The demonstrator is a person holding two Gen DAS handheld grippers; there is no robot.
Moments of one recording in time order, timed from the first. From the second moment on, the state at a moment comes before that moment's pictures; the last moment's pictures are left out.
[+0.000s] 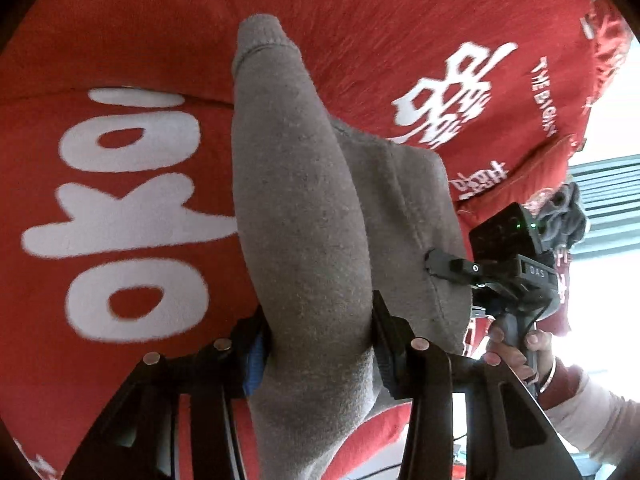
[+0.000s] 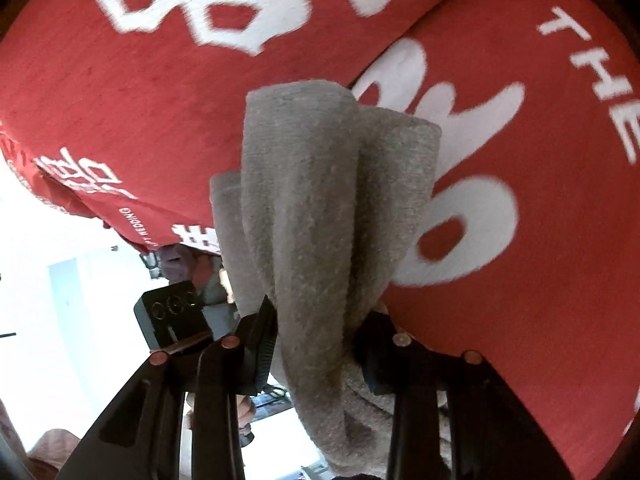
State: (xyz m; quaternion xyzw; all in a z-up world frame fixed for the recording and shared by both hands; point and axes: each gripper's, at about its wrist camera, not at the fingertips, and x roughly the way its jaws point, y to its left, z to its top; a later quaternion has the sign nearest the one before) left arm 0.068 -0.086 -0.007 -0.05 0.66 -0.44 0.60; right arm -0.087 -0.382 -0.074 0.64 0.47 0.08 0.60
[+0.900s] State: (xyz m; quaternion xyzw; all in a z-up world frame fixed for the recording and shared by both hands) left arm 0.065 0.079 -0.040 0.01 0.67 -0.28 0.68; right arm -0.040 -0.231 -0.084 0.42 0.62 0.02 0.66
